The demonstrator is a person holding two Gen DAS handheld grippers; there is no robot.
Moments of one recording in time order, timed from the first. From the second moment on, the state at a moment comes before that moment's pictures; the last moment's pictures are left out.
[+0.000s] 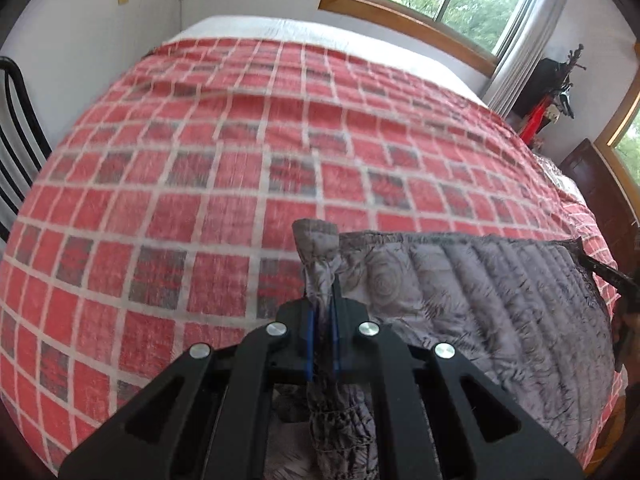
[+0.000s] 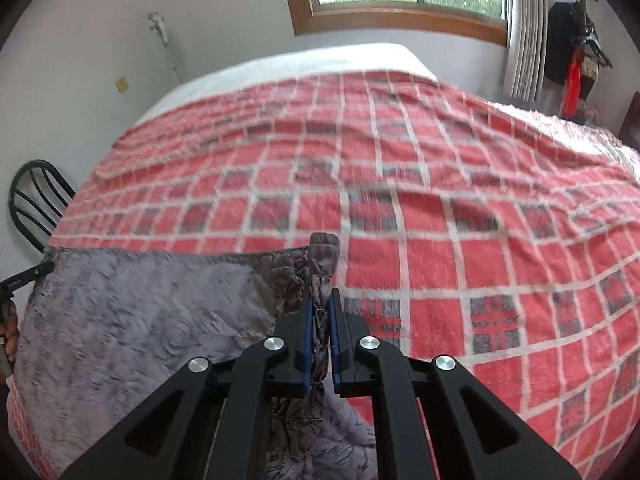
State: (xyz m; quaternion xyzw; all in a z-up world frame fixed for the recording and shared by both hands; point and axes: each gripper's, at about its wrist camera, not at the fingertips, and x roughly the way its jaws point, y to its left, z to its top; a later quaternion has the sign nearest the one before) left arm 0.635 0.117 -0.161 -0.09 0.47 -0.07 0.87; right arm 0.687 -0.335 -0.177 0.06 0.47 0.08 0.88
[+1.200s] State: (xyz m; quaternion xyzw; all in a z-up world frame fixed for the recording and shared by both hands) left arm 0.479 0.086 -0.124 -0.05 0.46 -0.14 0.87; right arm 0.515 -0.311 -0.144 0.07 0.48 0.19 0.85
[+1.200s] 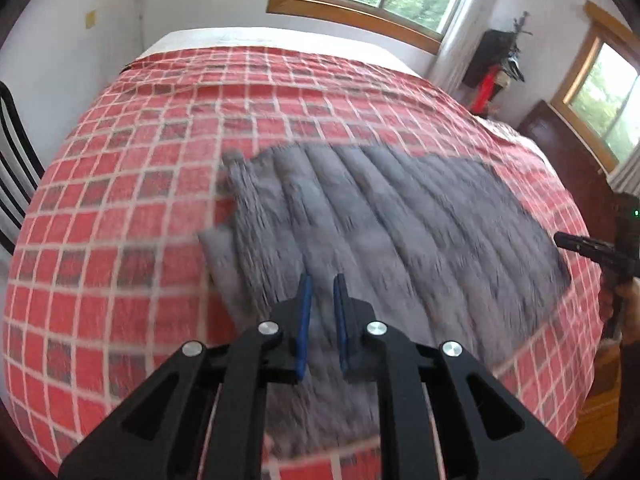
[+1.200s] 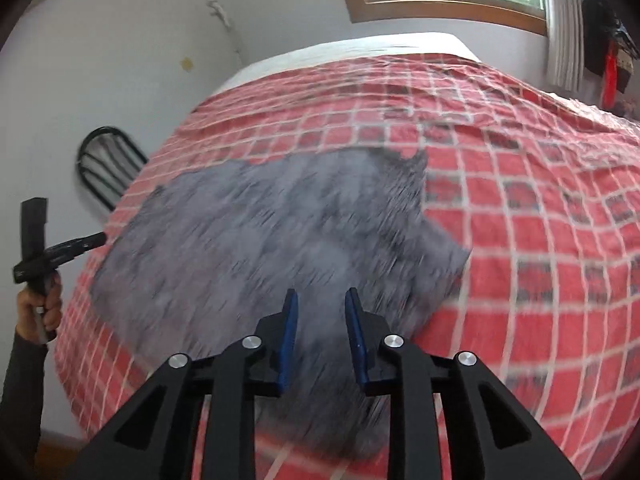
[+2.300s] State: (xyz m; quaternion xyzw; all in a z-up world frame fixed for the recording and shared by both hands) left arm 0.486 0.138 -0.149 -0.14 0.50 -0.15 0.84; right arm 0.527 -0.318 -0.176 0.08 0.53 0.15 0.83
